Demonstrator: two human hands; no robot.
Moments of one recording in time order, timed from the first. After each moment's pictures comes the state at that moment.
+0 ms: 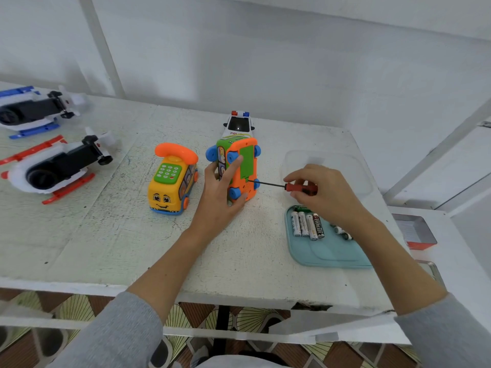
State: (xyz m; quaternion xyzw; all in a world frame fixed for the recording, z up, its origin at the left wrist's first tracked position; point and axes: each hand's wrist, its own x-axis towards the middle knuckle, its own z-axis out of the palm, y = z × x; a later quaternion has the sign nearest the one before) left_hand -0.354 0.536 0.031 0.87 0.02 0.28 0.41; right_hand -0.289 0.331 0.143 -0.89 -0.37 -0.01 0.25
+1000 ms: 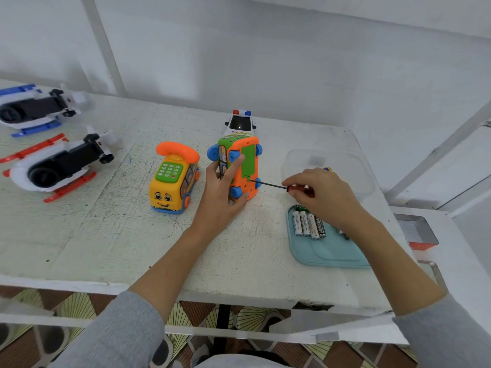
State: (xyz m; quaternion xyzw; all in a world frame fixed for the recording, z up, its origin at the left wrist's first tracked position) left_hand -0.356 0.535 0.033 0.86 0.03 0.28 0.42; right_hand -0.290 0.335 0.139 -0.92 -0.36 -0.01 0.17
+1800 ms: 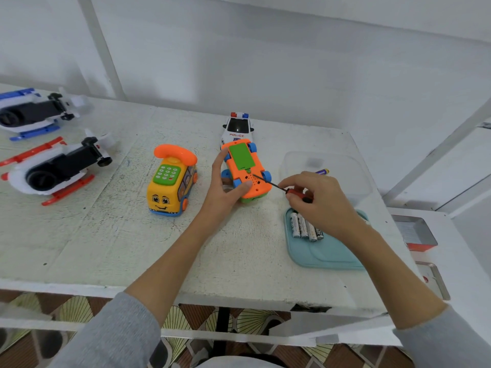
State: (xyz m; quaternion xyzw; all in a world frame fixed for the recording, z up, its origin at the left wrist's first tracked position) left_hand -0.354 0.519 0.067 0.65 0.10 0.15 0.73; right_hand -0.305 0.335 0.141 -0.88 -0.37 -0.01 0.31
